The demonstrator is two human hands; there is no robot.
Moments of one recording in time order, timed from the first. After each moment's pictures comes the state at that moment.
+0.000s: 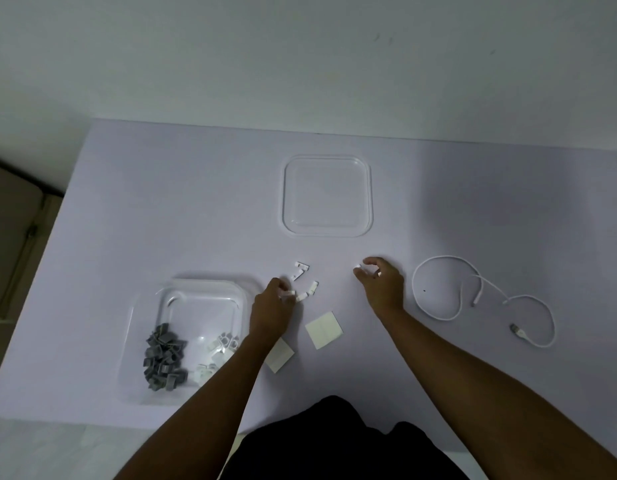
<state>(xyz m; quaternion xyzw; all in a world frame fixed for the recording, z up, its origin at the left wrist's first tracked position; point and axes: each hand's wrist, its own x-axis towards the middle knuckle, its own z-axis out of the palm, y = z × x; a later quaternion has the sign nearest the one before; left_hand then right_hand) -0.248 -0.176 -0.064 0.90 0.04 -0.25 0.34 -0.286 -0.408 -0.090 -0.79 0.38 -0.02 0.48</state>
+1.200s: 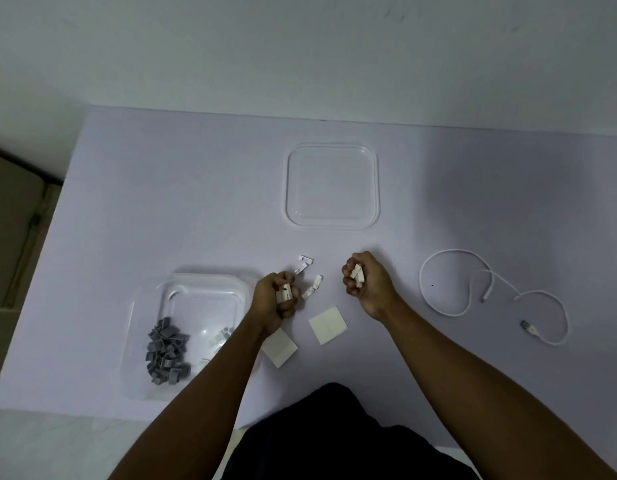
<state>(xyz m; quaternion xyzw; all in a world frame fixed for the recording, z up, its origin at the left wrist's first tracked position) -0.228 -0.174 -0.056 0.50 0.30 -0.42 0.69 -0.271 -0.384 -0.062 -0.43 0.39 0.14 0.80</state>
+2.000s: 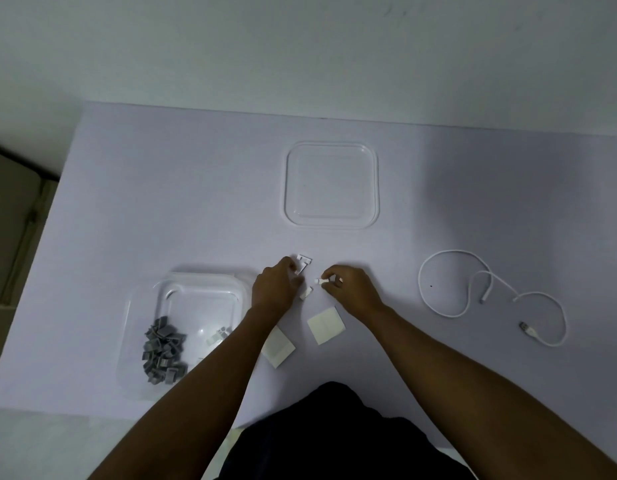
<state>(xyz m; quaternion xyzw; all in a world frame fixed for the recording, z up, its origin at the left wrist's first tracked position) -0.214 -0.188 -0.078 0.95 -0.05 -0.23 0.21 -0.276 -0.369 -0.099 -0.86 0.14 0.14 0.46</state>
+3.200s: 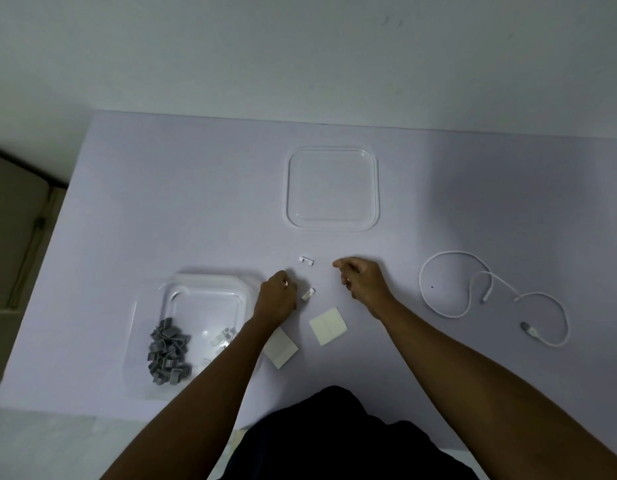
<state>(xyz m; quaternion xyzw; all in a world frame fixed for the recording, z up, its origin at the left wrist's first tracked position) -0.227 -0.180 -0.069 0.88 0.04 -0.31 0.35 -0.268 -0.381 -0.079 -0.67 0.33 0.14 0.65</state>
